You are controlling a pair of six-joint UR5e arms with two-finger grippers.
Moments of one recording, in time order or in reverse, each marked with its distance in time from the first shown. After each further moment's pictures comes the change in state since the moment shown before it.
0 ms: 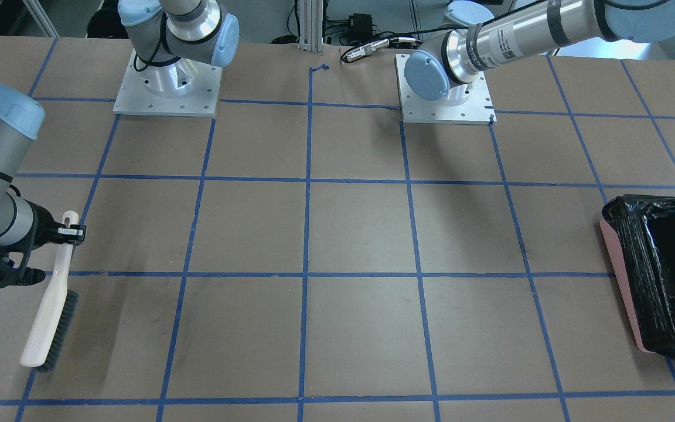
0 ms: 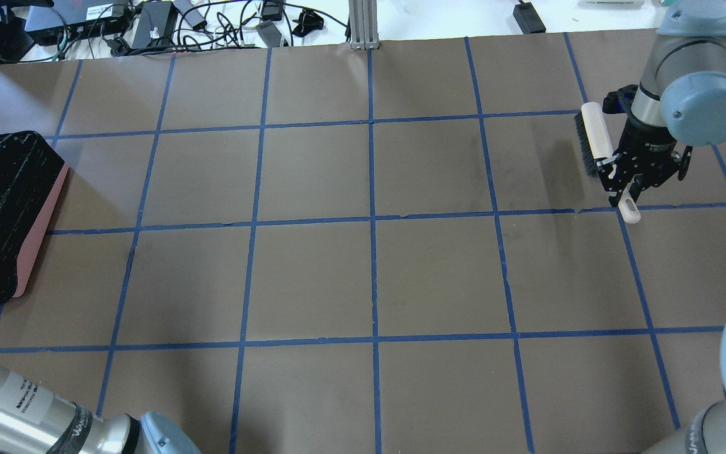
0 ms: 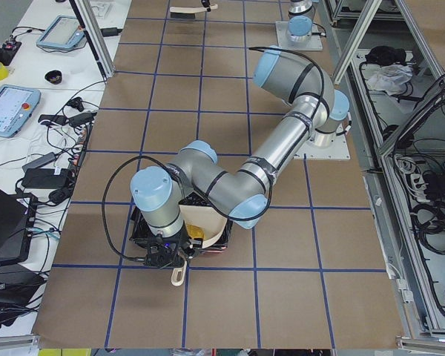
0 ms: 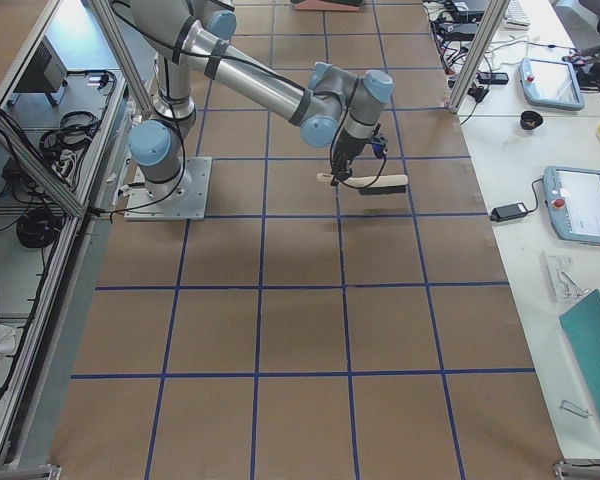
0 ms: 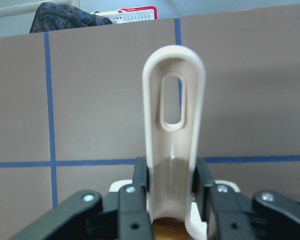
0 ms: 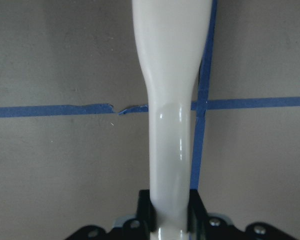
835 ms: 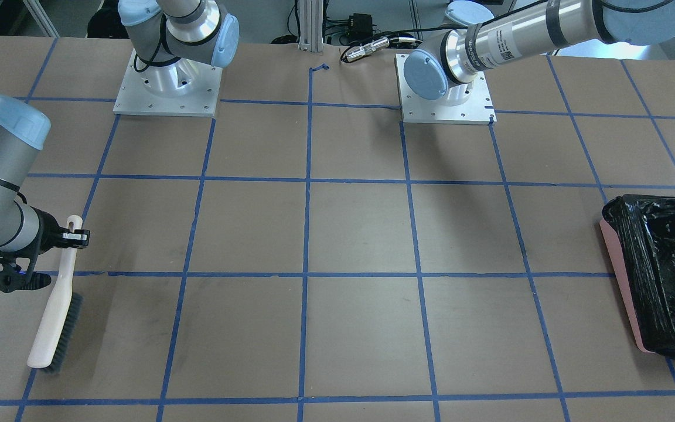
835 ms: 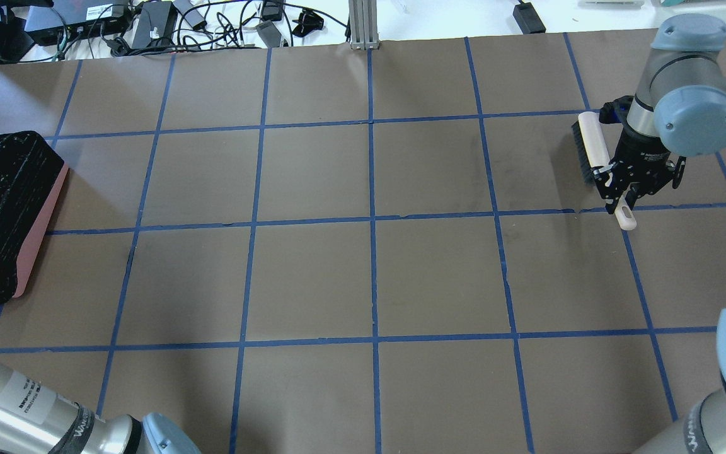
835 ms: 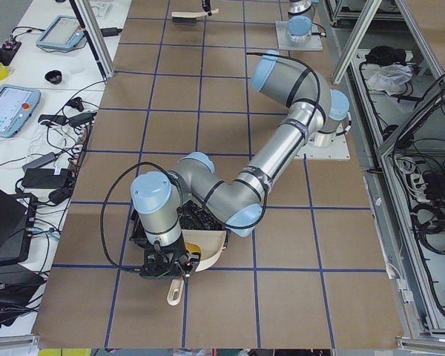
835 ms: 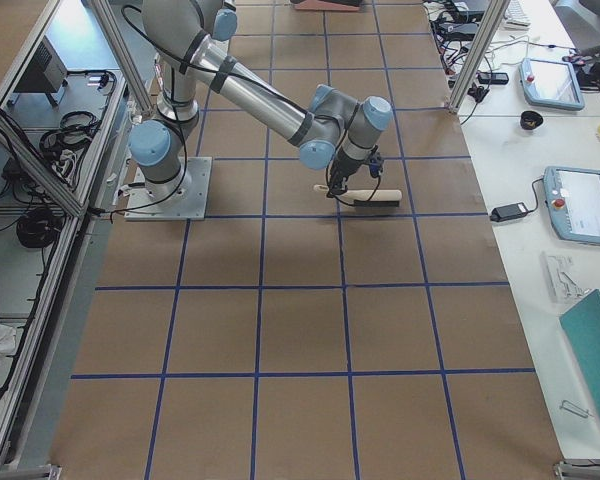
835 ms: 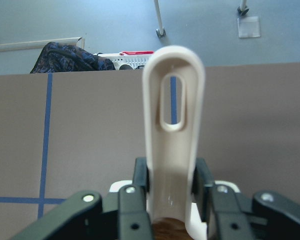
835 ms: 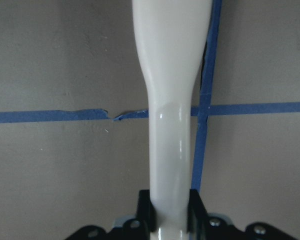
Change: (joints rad) left arm -0.030 0.009 -0.021 0.149 0.067 -0.069; right arm -0.004 0.024 0.016 -0.039 -0.006 -0.007
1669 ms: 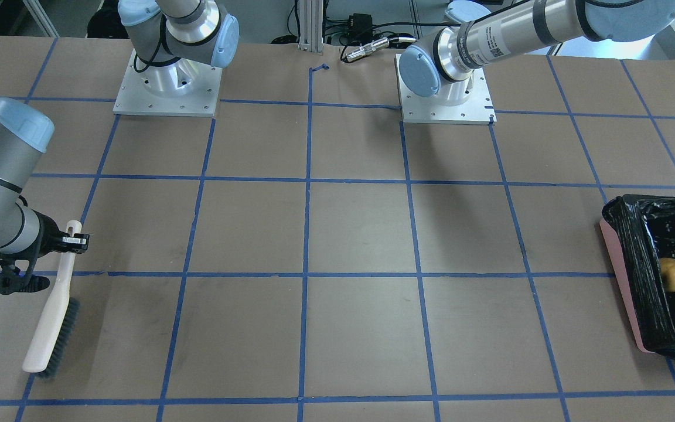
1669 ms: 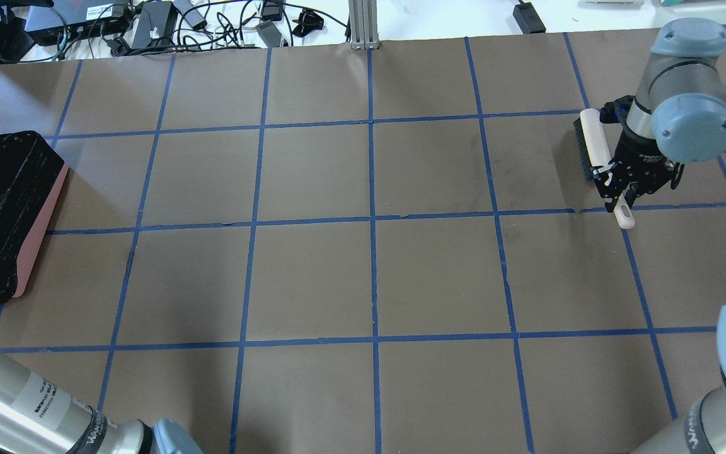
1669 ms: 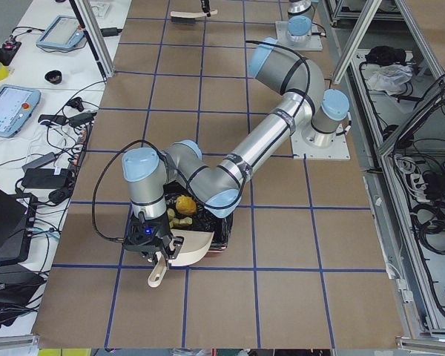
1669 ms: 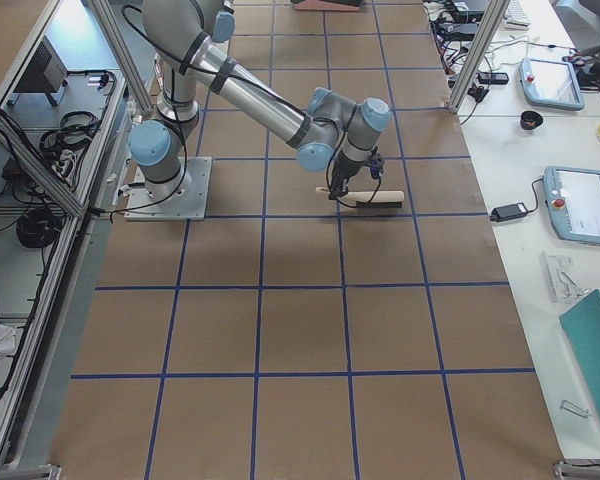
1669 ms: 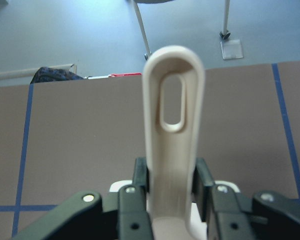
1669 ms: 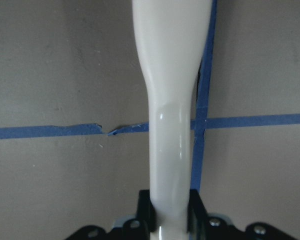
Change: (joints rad) left arm -0.073 0.024 -0.176 0.266 0.128 0.064; right arm -0.003 0.006 0.018 -0.059 0.002 0.002
